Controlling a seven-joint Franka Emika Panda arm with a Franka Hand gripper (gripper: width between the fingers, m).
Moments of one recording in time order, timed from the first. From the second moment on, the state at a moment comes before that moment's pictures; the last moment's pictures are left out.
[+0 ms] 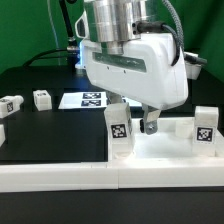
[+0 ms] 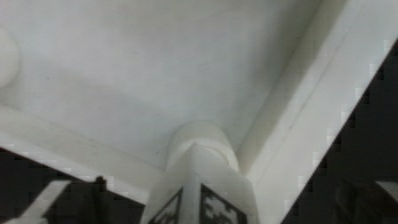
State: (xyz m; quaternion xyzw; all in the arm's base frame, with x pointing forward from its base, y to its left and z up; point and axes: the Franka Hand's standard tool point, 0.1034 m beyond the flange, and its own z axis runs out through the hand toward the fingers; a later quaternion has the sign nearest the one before) arm 0.666 0.002 0.073 -0.85 0.52 0.00 0.06
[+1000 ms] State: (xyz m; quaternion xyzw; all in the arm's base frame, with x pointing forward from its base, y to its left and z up) arm 0.666 -0.007 0.075 -0.97 0.25 -0.02 0.04
